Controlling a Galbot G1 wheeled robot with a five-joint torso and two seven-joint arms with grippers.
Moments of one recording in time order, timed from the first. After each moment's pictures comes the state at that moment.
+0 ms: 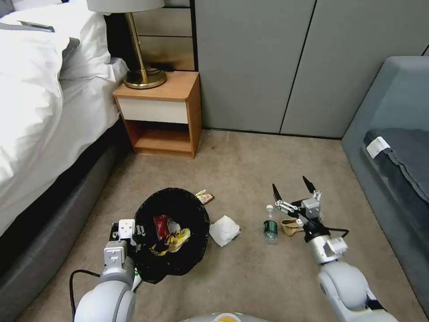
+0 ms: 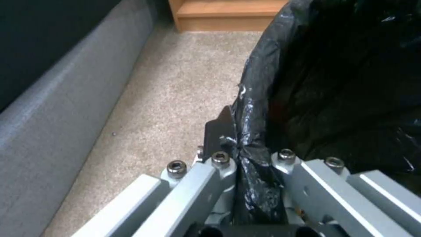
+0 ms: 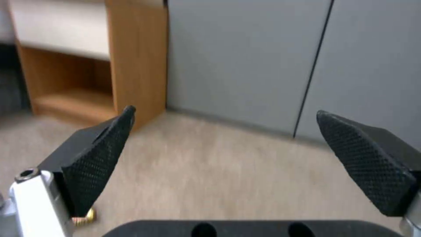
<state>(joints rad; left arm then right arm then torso) 1.67 -1.47 -0.59 -2.18 -0.04 0.46 -0.15 -1.34 1.18 0.35 1.74 0.24 0.16 0.05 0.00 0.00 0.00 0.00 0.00</state>
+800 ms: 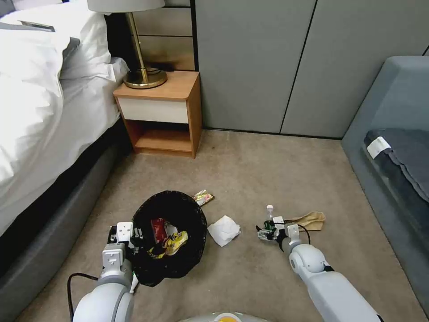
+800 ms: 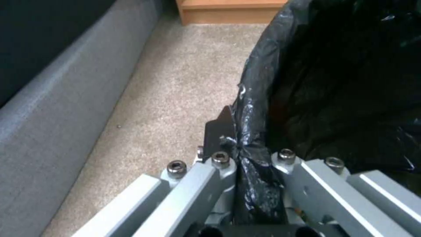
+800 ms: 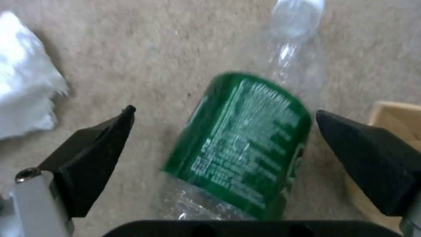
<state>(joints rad) 1.68 -1.47 -0.60 -2.16 -0.04 0.45 -0.15 -1.03 1.24 0.20 1.11 0.34 -0.25 -0.09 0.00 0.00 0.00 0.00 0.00</state>
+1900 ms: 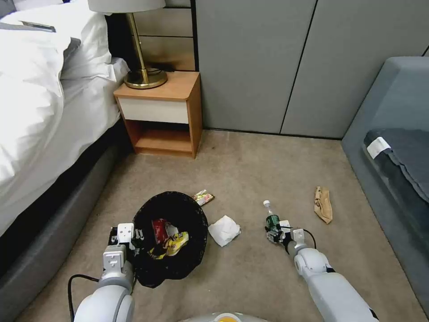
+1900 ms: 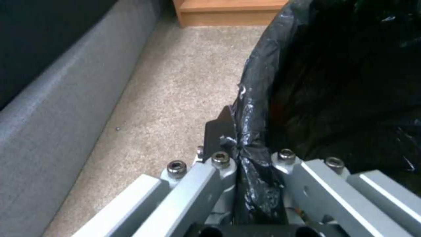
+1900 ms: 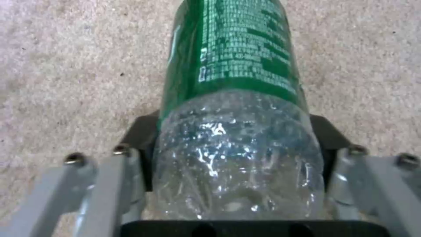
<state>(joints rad) 1.69 -1.47 -0.59 -2.17 -0.03 0.44 -0.15 -1.01 1.27 0.26 1.00 0.28 -0.15 -0.12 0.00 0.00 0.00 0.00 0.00</state>
